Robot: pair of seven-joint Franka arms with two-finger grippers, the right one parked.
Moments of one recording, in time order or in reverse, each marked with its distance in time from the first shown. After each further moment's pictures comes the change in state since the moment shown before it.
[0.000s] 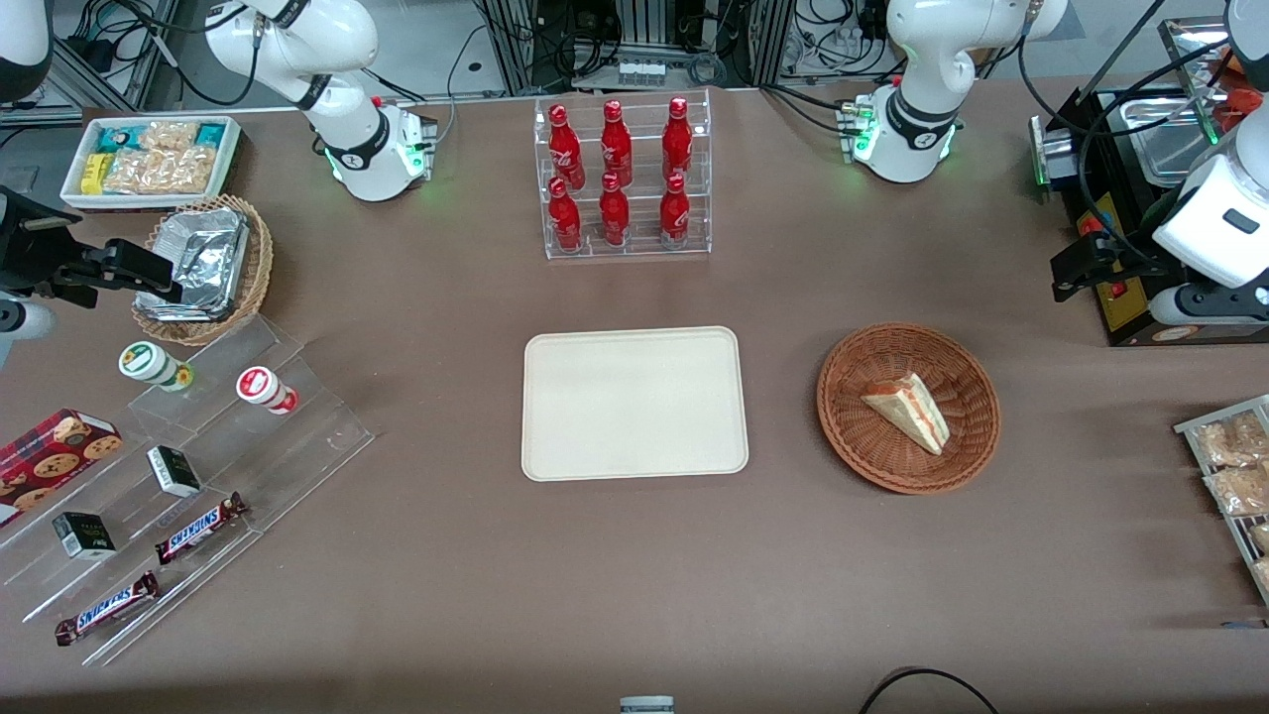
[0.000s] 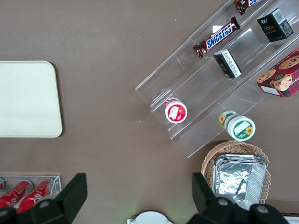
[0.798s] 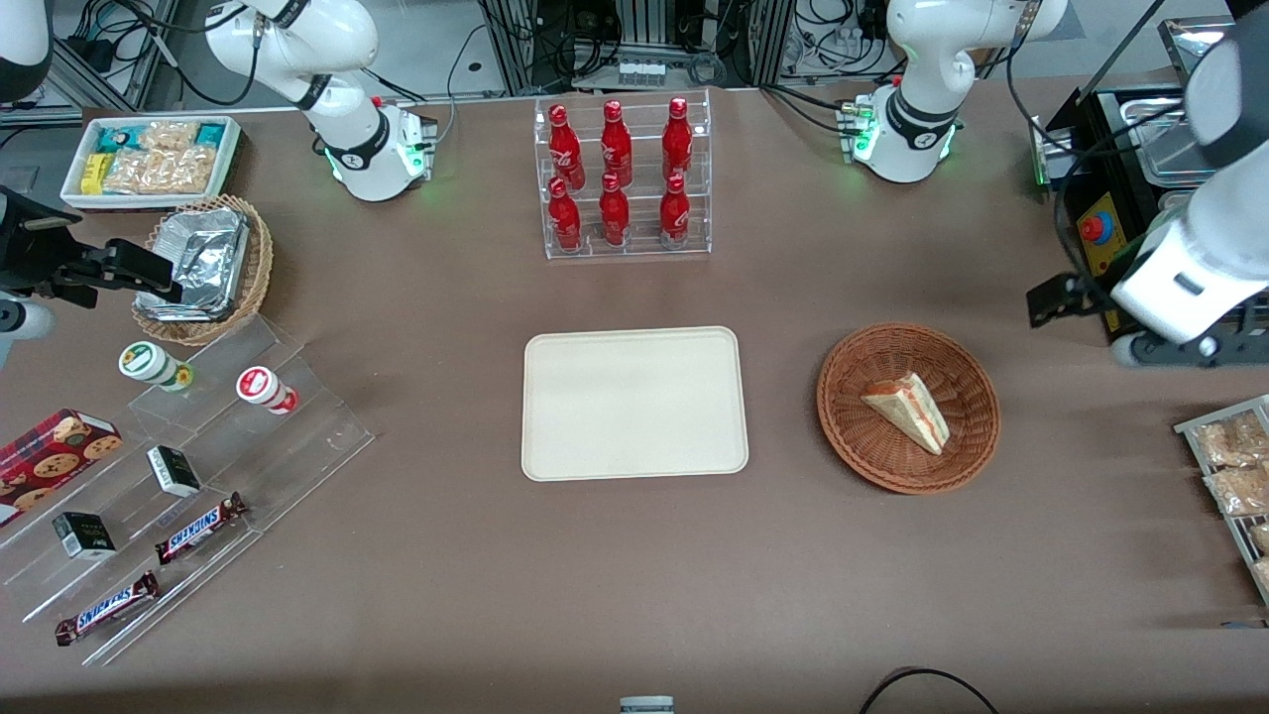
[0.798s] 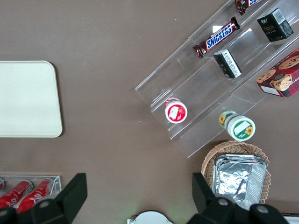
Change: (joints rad) arm 0.000 0.061 0.004 -0.125 0.000 0.127 -0.008
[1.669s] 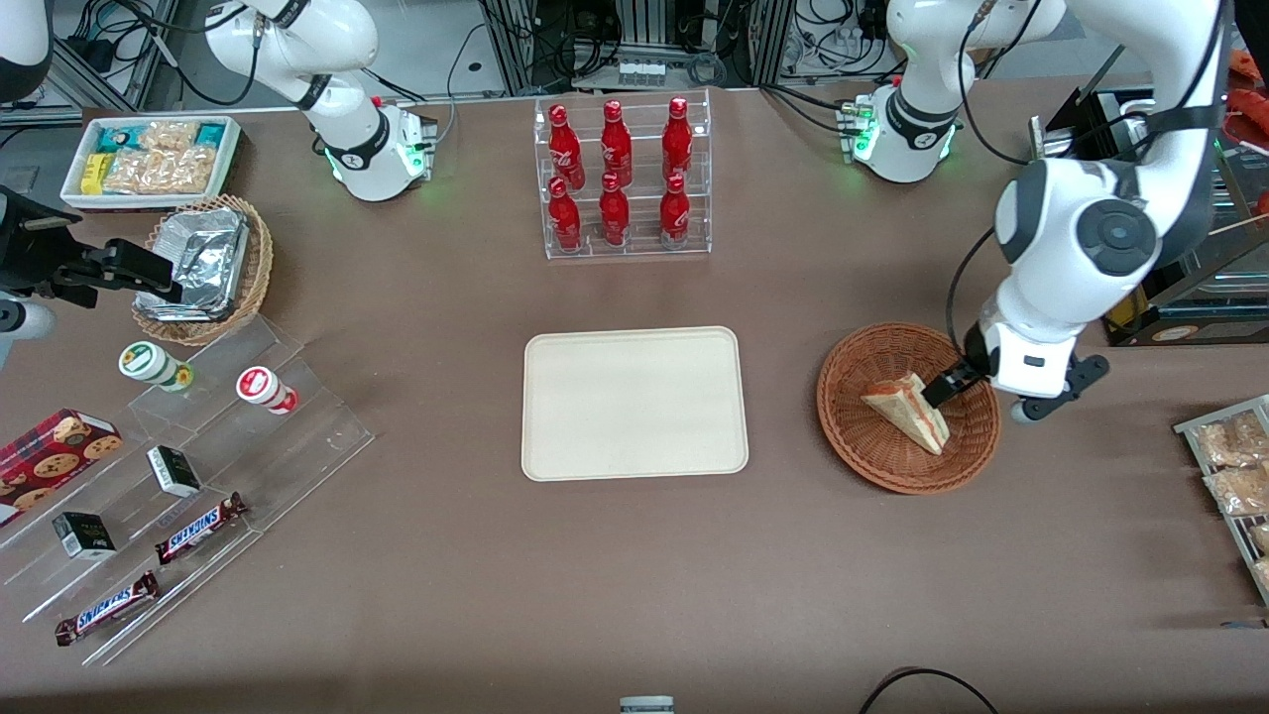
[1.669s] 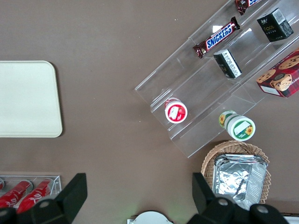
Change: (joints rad) arm -0.016 -0.014 -0.074 -0.508 0.000 0.664 -0.743
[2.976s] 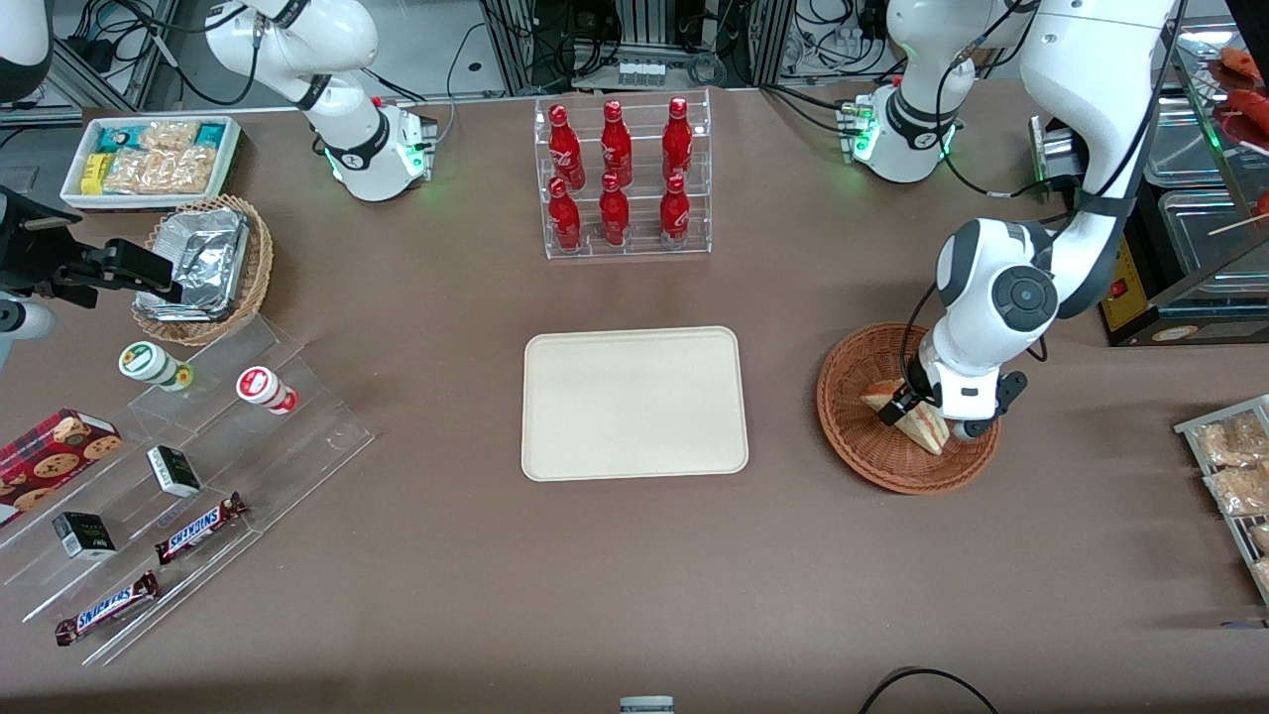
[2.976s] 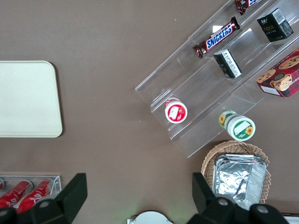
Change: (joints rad) arm 0.001 0.193 -0.025 -0.068 0.009 0.189 -0.143
